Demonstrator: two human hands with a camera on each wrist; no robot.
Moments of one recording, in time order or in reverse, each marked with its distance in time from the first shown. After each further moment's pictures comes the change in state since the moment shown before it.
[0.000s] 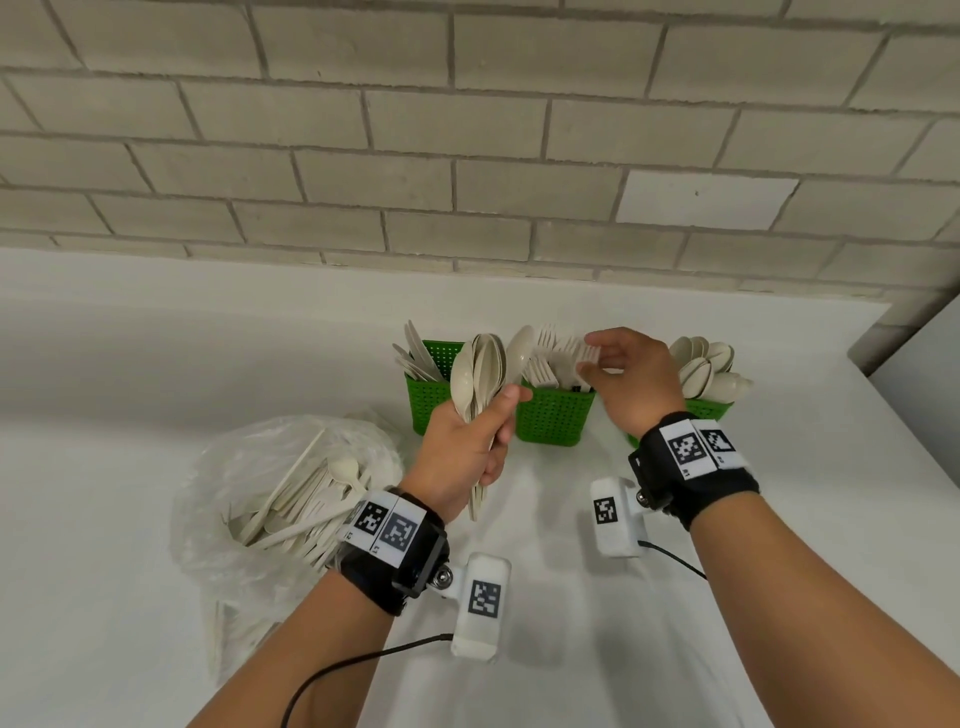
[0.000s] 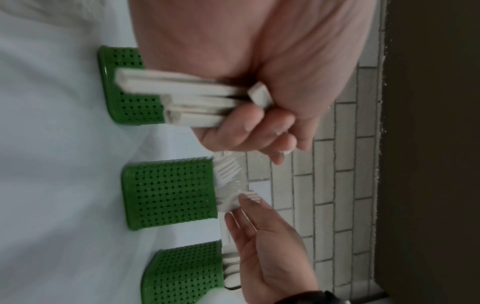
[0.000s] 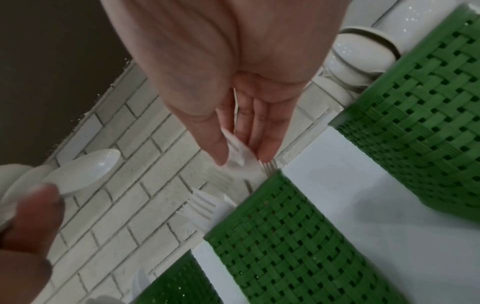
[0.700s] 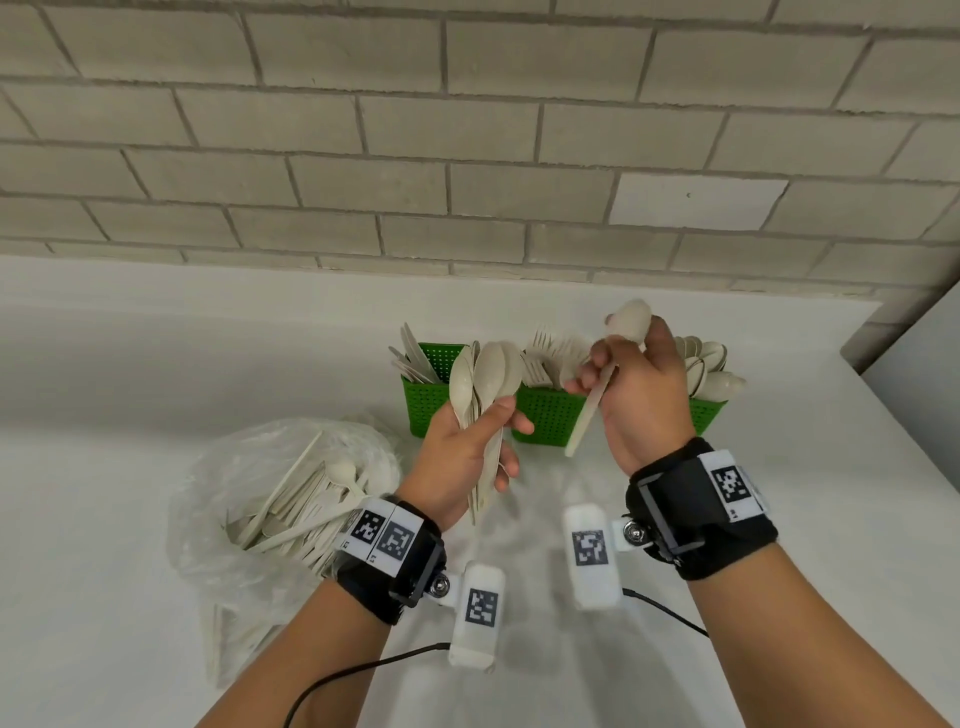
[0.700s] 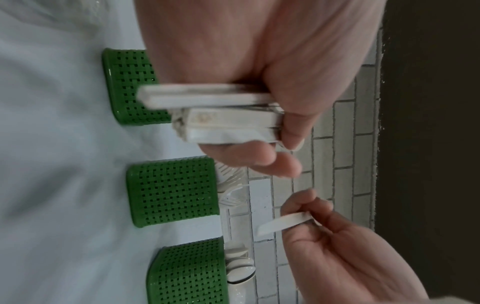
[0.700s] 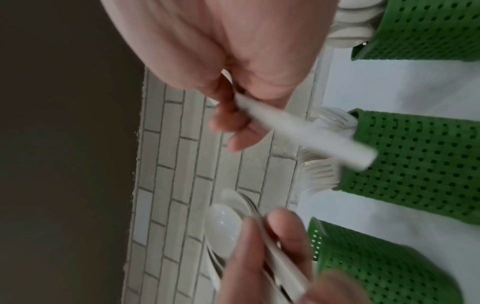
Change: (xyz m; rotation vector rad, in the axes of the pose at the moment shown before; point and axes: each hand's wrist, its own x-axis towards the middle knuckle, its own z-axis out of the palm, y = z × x) left_hand -0.006 0.004 0.003 -0.062 -0.032 -0.030; right_hand -0.046 -0.055 -0.001 0.883 0.116 0.112
